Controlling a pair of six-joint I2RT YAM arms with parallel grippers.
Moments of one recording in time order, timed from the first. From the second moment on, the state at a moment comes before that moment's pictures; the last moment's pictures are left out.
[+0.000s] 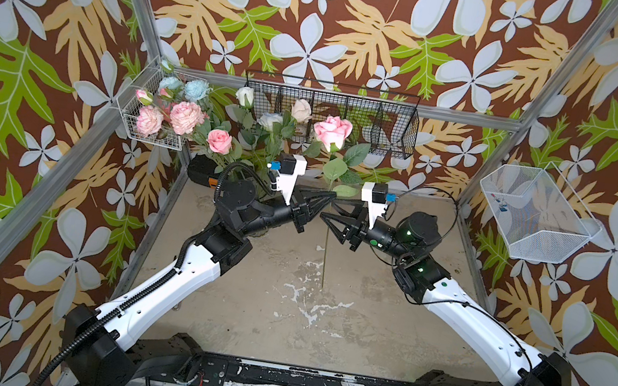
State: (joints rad) left arm -0.57 1.22 1.13 0.33 0.53 -0.43; right arm 0.58 1.32 1.07 0.43 -0.64 0.24
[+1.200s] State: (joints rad) left arm -0.57 1.07 0.70 0.47 -0.02 -0.11; right arm 0.08 1.85 1.34 -0.36 0.03 0.12
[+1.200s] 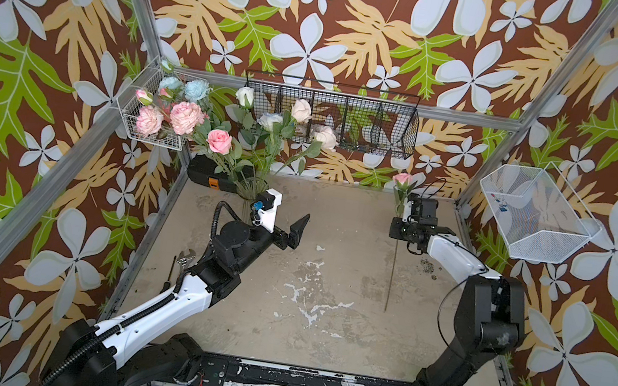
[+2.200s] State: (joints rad) left arm -0.57 1.04 0.65 0.54 -0.02 -0.05; right arm -0.09 2.40 1.99 -0.83 0.25 -0.11
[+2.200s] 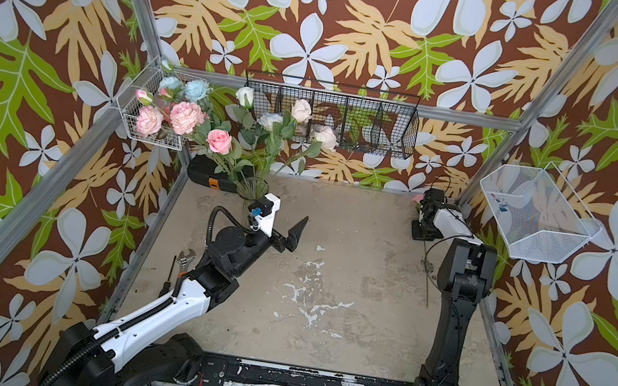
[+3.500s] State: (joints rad) left arm -0.44 1.21 0.85 0.47 -0.01 -0.03; right arm -0.01 1.89 1.76 -0.75 0.15 -0.02
